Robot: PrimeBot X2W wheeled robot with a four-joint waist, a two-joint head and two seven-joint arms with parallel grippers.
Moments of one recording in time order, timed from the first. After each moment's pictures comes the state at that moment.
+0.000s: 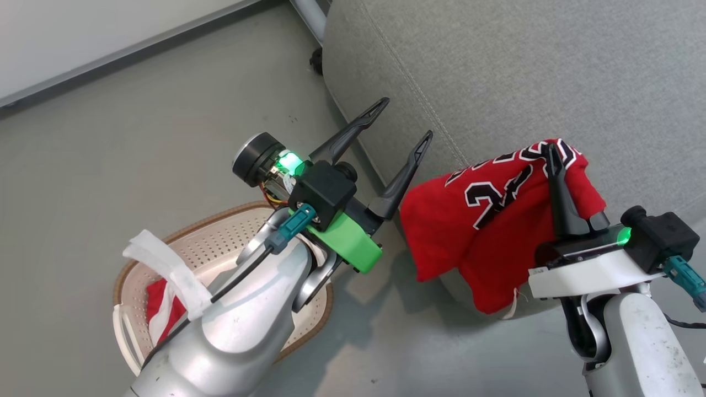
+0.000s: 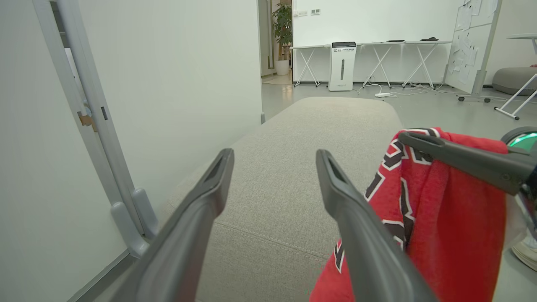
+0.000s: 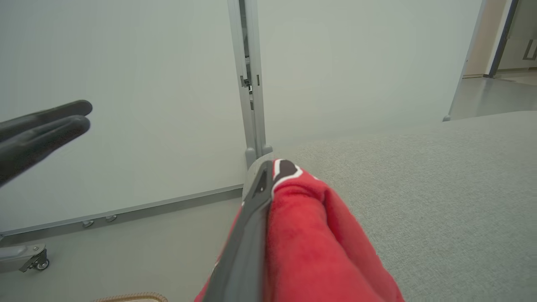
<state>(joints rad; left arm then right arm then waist) -0.69 0.09 -0.74 0.33 -0.30 -0.10 -0.26 -0.23 -0.05 0.04 0.00 0.21 0.13 -0.26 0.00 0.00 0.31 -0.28</state>
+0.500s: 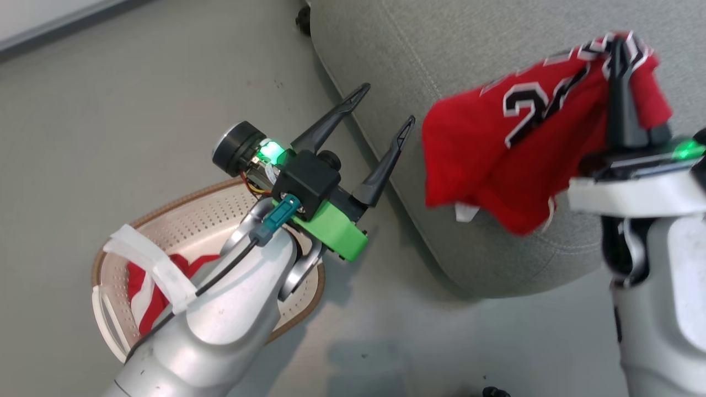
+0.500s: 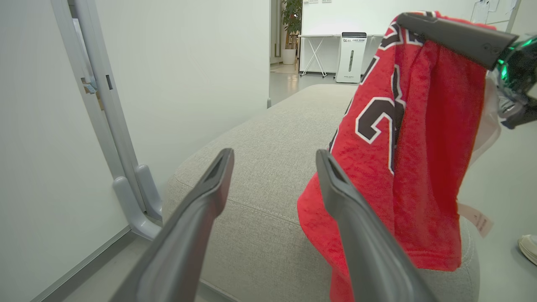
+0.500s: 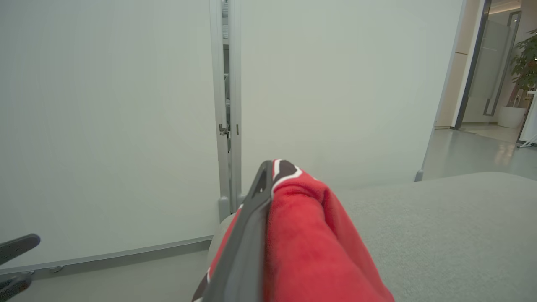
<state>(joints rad) -0.71 0.12 -0.72 0.32 -0.28 -0.08 -0.26 -0.44 -0.05 -0.06 -0.04 0.18 0.13 -0.26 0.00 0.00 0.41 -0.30</state>
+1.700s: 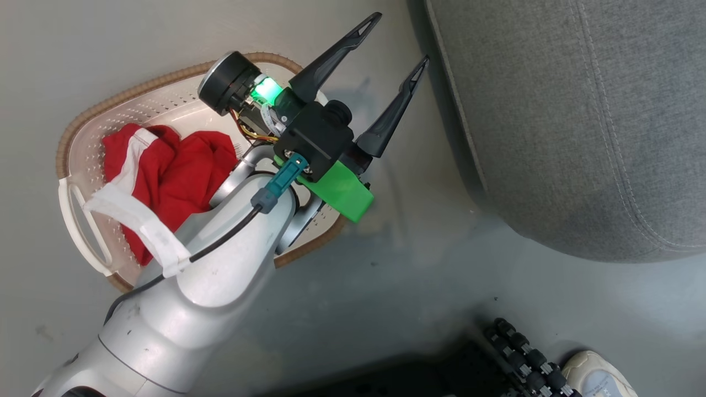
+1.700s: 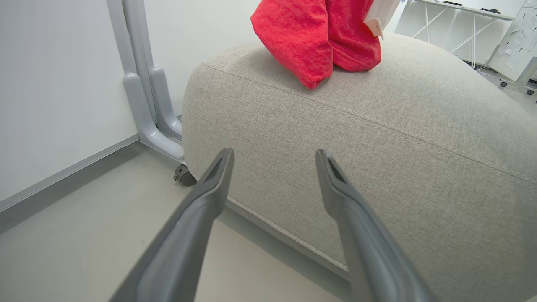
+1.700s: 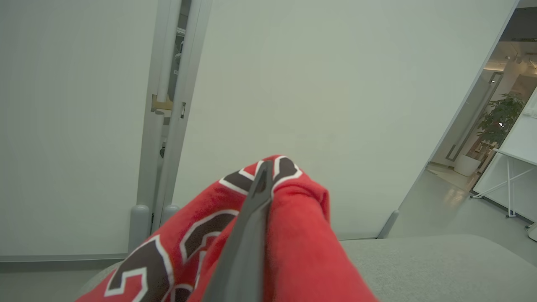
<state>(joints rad) -0.86 0.15 -0.74 0.30 -0.23 -0.07 -0.26 -1.28 -0.34 -0.19 0.43 0.09 0.13 -0.26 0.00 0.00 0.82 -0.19</state>
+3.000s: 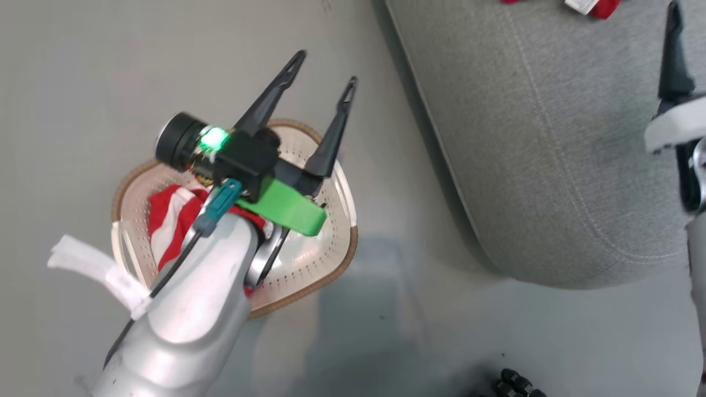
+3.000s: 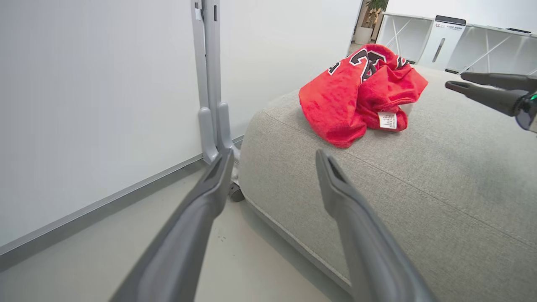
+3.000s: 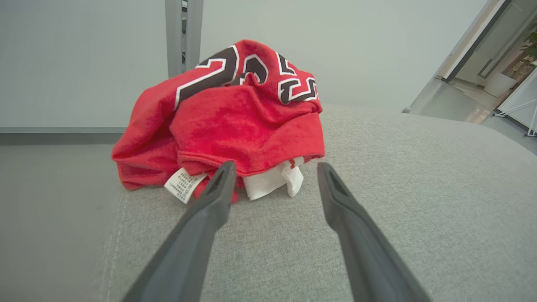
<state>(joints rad) -0.67 0.14 -0.56 0.28 -0.26 -0.04 -0.26 -0.73 -0.27 -0.14 0.49 0.07 0.13 -0.26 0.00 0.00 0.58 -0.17</state>
